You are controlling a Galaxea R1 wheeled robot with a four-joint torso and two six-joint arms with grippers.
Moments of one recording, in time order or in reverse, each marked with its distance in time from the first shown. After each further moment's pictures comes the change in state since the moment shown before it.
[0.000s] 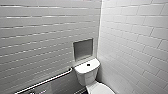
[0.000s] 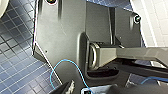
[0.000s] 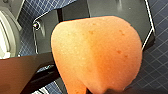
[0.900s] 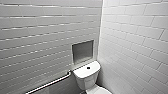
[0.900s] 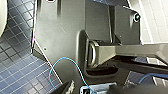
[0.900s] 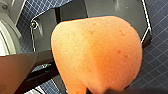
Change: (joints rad) left arm 0.006 0.002 0.000 0.000 0.002 0.000; right arm -0.005 0.001 -0.013 0.000 -0.002 0.000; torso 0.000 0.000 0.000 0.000
